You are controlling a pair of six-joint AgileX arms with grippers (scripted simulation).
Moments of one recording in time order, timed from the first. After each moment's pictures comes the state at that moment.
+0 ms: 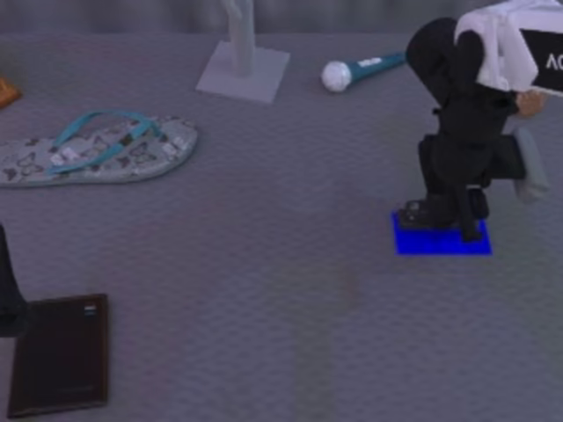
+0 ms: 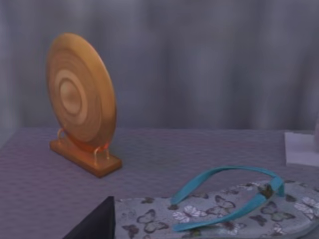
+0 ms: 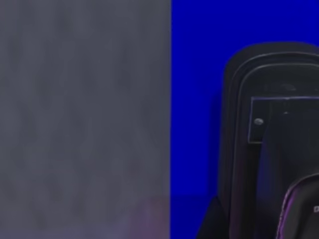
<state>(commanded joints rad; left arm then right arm) 0.00 0.00 0.00 0.00 0.00 0.00 0.35 2.21 1.66 -1.02 0.00 1.95</state>
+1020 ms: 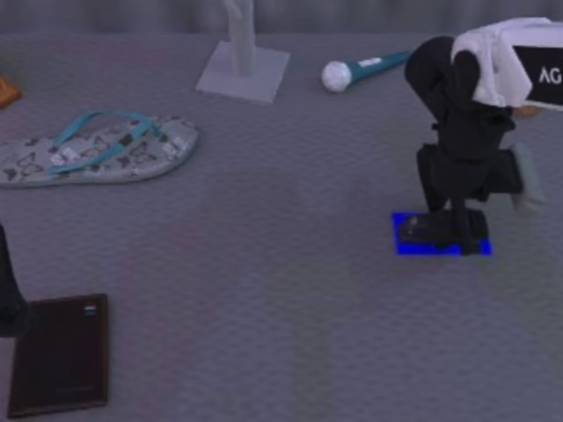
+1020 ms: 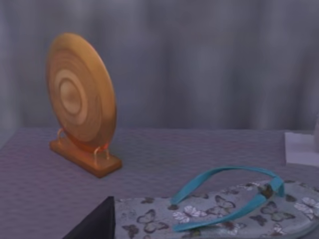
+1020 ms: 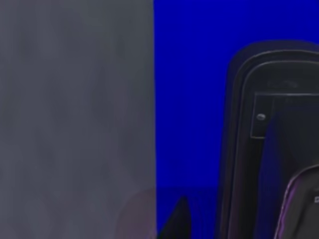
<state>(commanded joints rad) 0.00 0.00 0.00 0.00 0.00 0.00 0.35 2.23 1.62 -0.96 0.00 1.96</state>
